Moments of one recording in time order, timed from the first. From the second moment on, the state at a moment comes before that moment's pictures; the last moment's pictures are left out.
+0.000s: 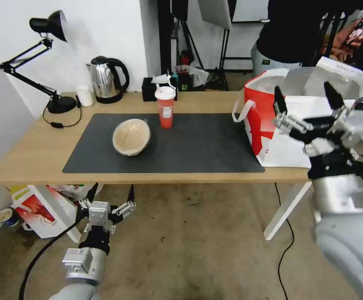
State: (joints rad) left arm 1.80 -1.50 -0.55 -2.30 0.00 0.00 0.00; right arm -1.45 0.94 0.48 2.48 0.38 0.15 0.40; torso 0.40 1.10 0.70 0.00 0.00
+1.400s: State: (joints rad) left arm 1.80 -1.50 -0.55 -2.30 0.00 0.00 0.00; right arm -1.75 1.16 0.24 2.34 -0.03 0.16 0.63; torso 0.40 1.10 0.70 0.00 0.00
